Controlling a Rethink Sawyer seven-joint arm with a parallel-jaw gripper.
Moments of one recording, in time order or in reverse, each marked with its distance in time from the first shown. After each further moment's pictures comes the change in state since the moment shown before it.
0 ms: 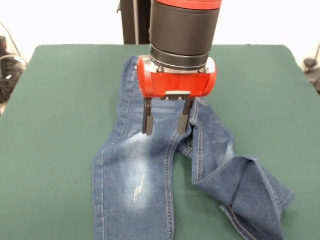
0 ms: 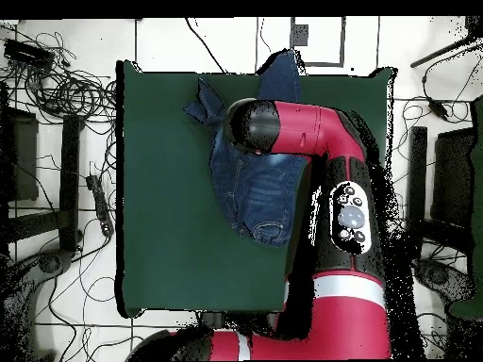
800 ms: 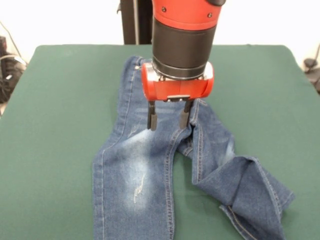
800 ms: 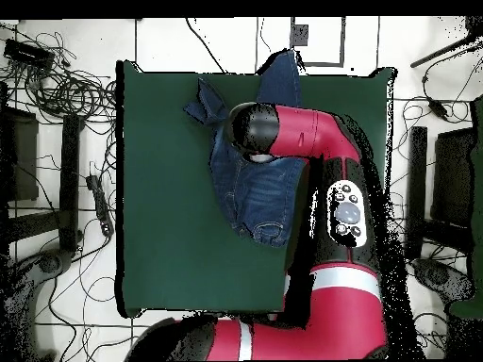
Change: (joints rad) arm -0.002 0.038 -0.002 0.001 0.018 0.105 0.000
